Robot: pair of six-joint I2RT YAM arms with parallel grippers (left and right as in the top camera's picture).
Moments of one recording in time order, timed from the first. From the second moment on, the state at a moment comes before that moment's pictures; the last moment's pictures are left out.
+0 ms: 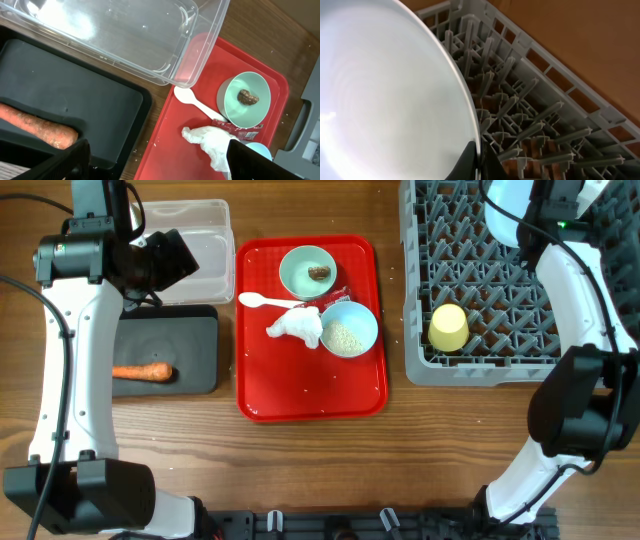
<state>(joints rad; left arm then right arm) 0.07 1.66 1.71 -1.14 0.08 -0.45 -0.12 1.98 1.66 -0.43 0.62 0.28</state>
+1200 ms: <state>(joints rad) 0.07 1.66 1.71 -1.13 0.08 -0.45 -0.04 1.99 1.66 -0.29 0.80 -0.28</state>
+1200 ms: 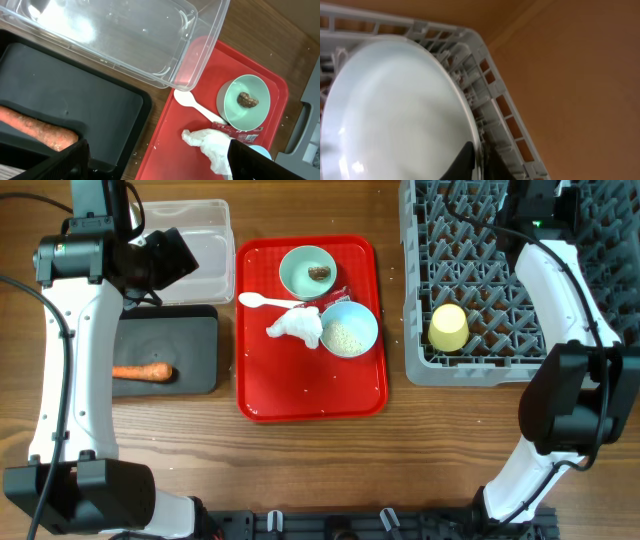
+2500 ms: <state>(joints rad) -0.35 1.96 1.65 -1.06 0.14 -0.12 0.00 1.59 1.64 -0.95 -0.44 -0.07</state>
